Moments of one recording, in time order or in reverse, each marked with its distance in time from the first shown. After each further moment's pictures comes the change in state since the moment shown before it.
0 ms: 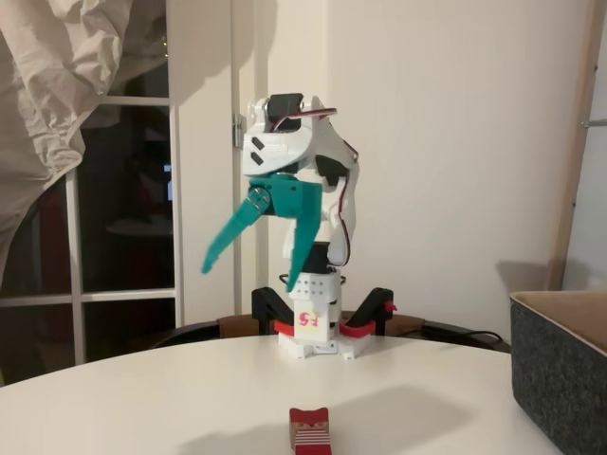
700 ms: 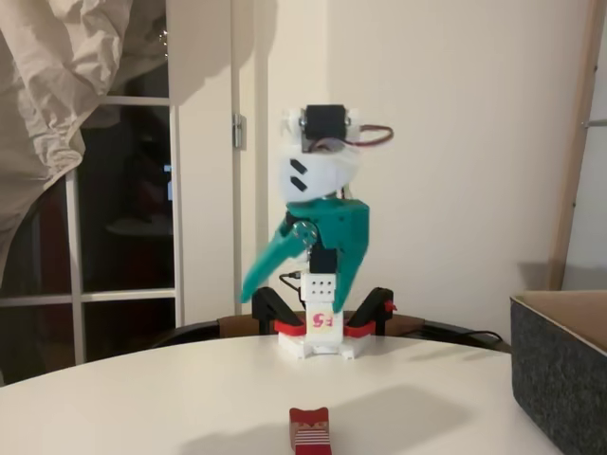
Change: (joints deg) arm -19.2 -22.8 -9.0 -0.7 -13.1
